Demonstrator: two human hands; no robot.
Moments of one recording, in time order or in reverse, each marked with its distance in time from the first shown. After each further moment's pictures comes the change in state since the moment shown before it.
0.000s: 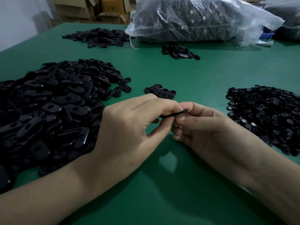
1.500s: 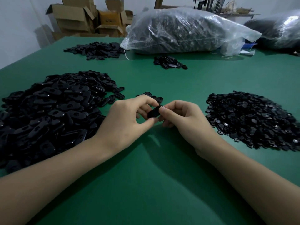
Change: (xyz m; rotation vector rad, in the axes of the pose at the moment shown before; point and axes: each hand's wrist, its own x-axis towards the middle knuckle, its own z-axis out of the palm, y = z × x) left_hand 0.012 -0.017 0.014 -0.052 -0.260 -0.329; right_hand 0.018 0.004 -0.019 -0.654 0.324 -0.256
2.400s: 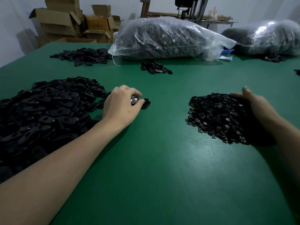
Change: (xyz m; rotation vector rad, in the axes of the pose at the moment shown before) left_hand 0.058 -0.017 0.024 0.308 0.087 -0.182; right_hand 0.005 0.027 -0.232 -0.278 0.401 0.300
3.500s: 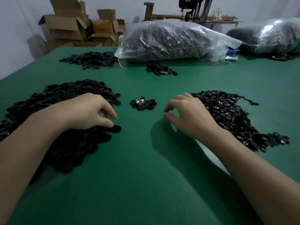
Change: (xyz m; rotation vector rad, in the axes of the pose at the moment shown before) left_hand -0.008 -0.047 -0.115 0.260 -0.689 0.021; right_hand -0.088 -0.085 0.157 -0.751 -0.113 -0.824
